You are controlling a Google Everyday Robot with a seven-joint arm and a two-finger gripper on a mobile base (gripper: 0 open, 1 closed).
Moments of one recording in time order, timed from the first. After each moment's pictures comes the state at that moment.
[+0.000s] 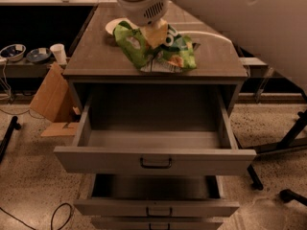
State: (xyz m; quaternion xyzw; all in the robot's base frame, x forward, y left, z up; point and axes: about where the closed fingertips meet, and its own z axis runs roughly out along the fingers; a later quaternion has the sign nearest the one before) arm 0.571 -0.009 0.999 -0.82 0.50 -0.27 0.07
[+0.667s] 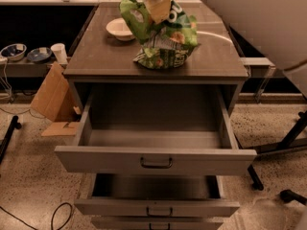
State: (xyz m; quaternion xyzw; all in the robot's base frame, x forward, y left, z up) arm 0.618 -0.020 1.034 -0.79 0.53 -0.29 0.08
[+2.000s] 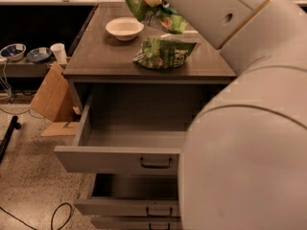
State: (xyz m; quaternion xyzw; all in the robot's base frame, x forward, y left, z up) arm 0.715 -0.018 1.037 -0.68 0.64 -0.33 0.12
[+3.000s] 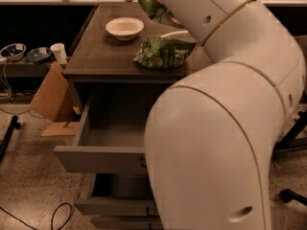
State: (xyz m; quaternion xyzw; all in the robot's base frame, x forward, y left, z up) arm 0.759 -0.047 1.028 -0.68 0.63 -0.35 0.09
